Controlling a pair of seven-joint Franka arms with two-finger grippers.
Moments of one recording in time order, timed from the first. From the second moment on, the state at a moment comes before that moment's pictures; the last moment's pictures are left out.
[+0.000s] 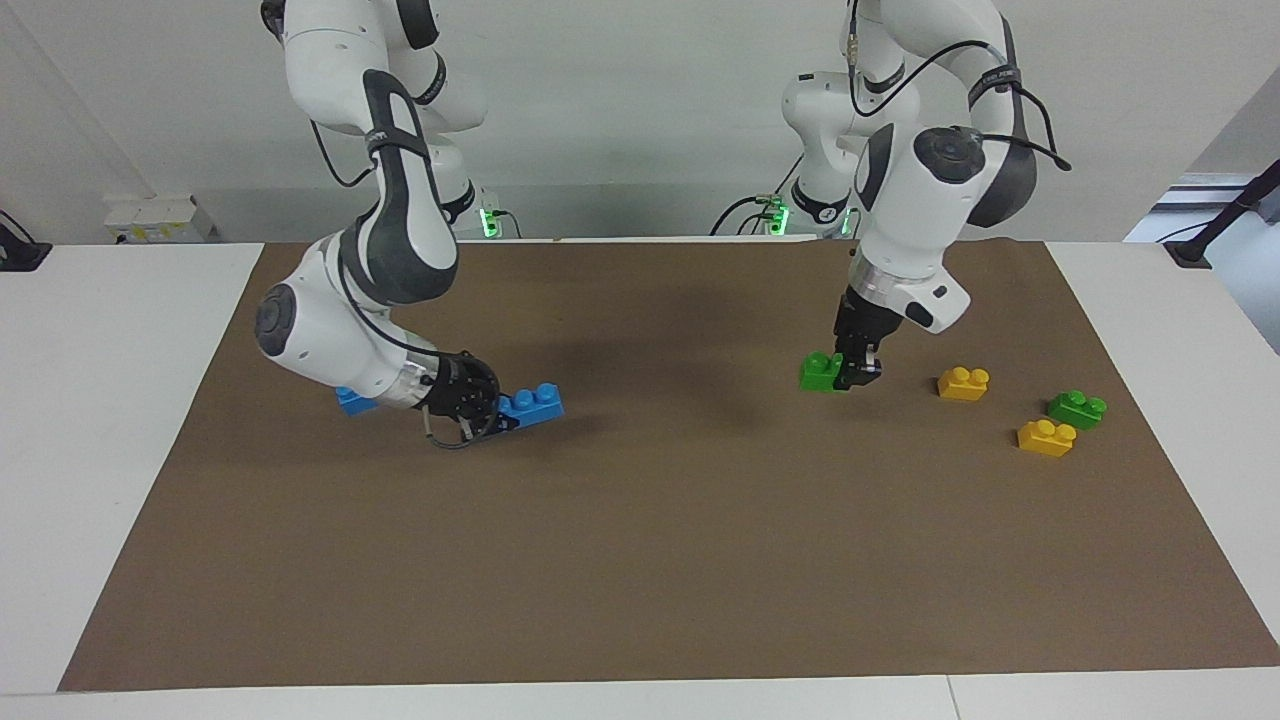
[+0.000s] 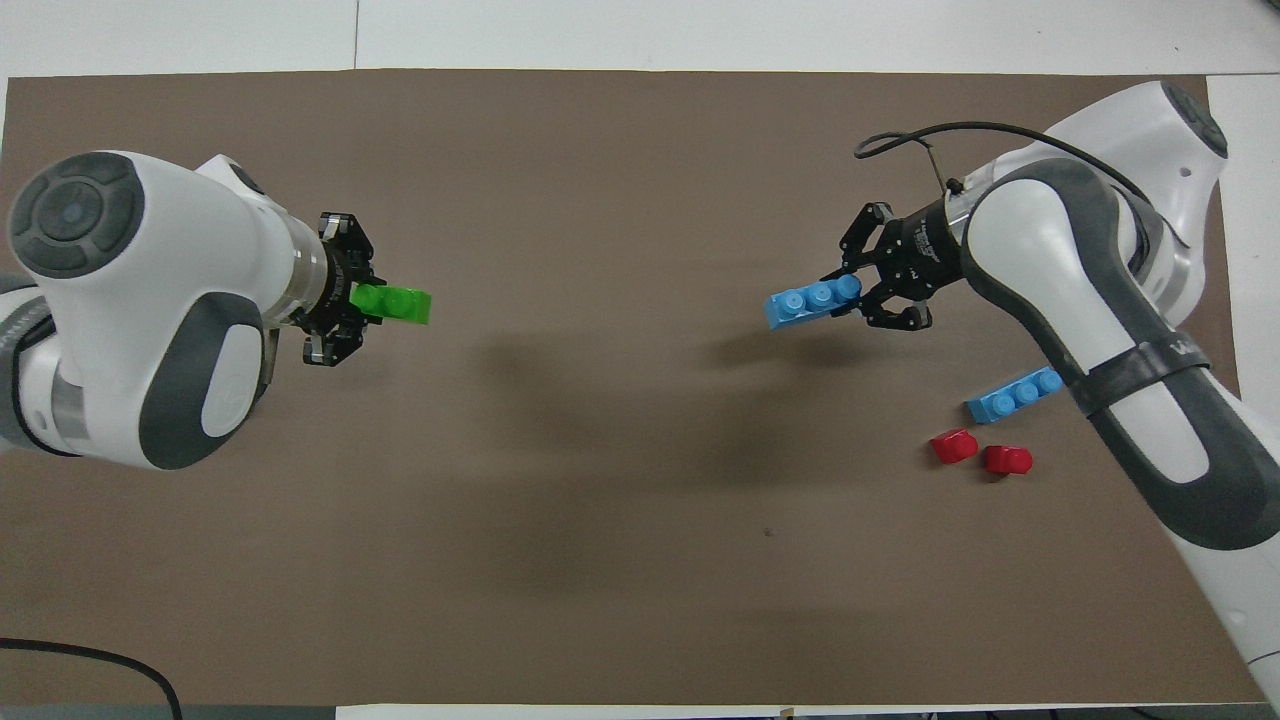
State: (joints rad) left arm -0.16 0.08 -0.10 -1.89 -0.04 2.07 -1.60; right arm 0.04 0.38 0.02 -1.69 0.54 1.87 1.16
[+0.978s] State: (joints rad) left arm 0.08 0.19 -0.09 -1.89 -0.04 2.17 -1.18; right arm -0.17 0.38 0.02 -1.83 0.45 1.98 0.87
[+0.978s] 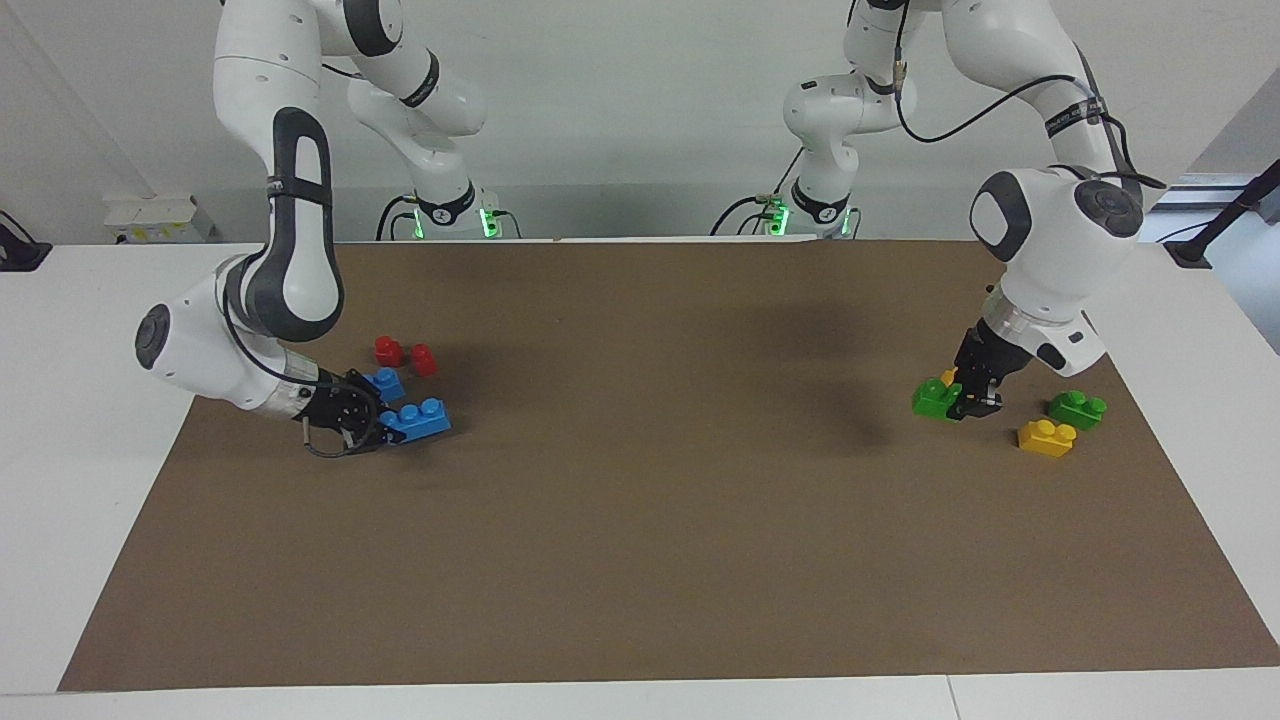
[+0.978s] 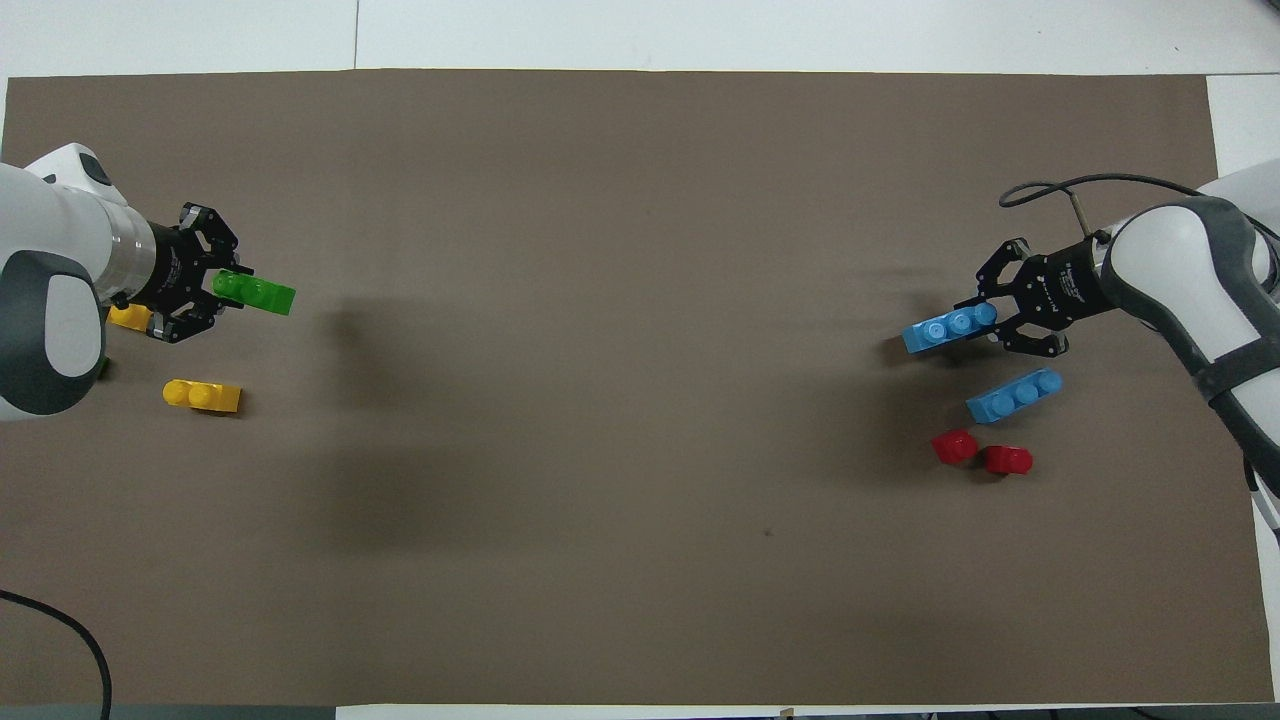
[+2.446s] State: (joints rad) left arm 0.14 0.43 -0.09 -1.82 0.02 2.39 -1.03; right arm -0.14 0.38 0.02 -1.90 0.50 2.09 0.91
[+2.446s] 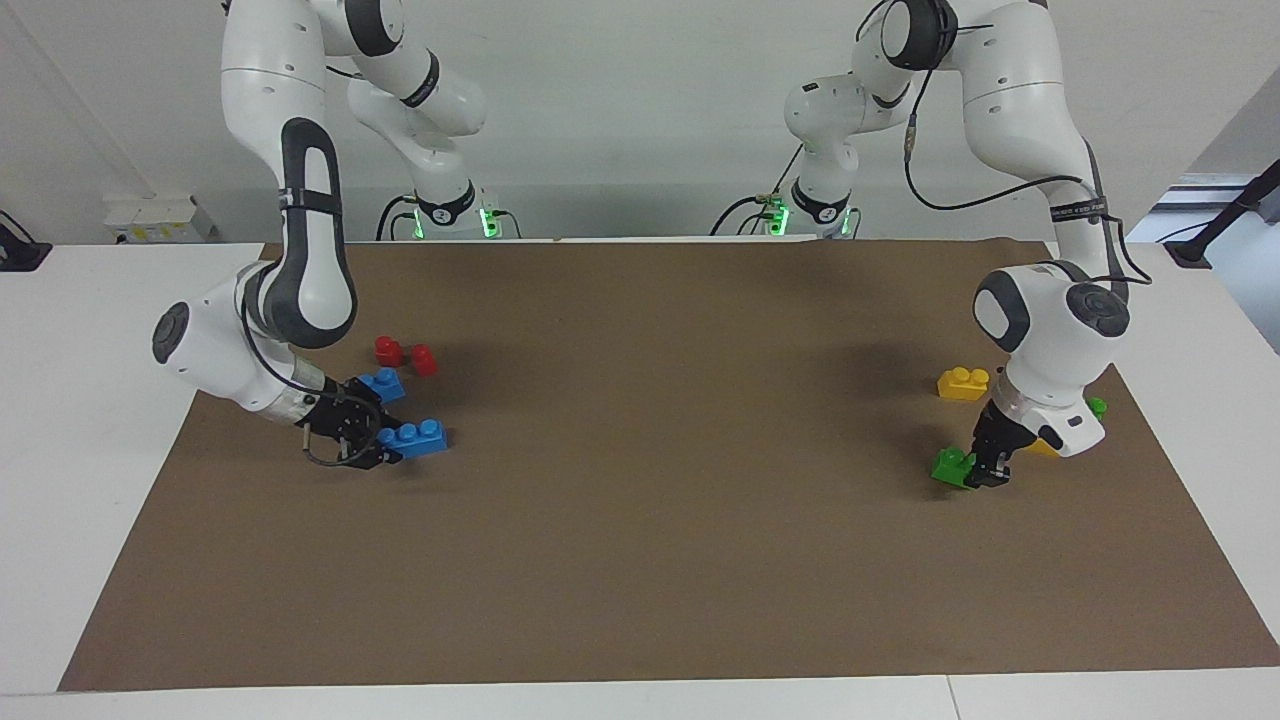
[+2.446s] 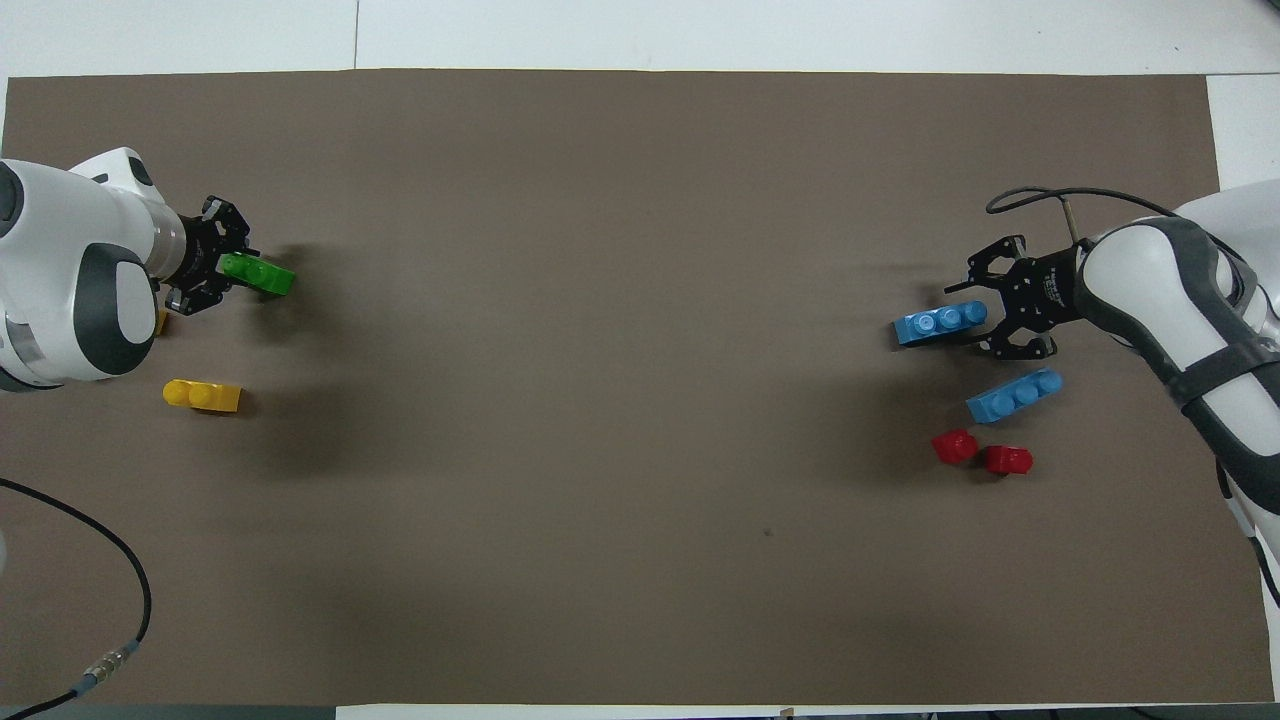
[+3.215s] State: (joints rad) left arm 0.13 0.38 -0.12 -1.69 0.09 2.21 -0.77; right arm -0.04 0.13 0.03 -1.70 0.21 1.76 0.70
